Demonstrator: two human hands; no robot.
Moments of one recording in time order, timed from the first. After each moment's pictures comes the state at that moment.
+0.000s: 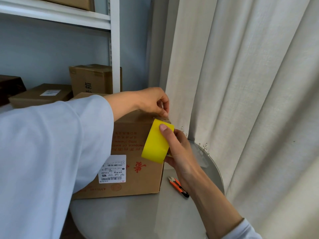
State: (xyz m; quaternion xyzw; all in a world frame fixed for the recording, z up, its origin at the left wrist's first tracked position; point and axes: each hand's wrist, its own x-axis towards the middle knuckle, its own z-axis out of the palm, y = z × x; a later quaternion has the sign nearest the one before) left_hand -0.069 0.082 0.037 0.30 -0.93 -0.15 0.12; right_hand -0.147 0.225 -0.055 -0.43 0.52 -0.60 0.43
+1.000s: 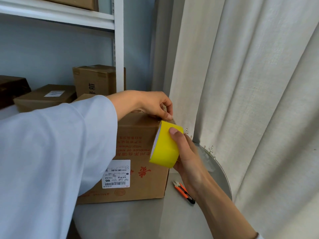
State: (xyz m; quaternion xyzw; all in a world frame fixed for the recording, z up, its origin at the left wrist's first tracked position) left_hand -0.065 0.070 0.038 0.32 -0.92 -0.23 0.07; right_hand -0.152 0.219 -0.060 -0.43 0.49 -0.61 0.46
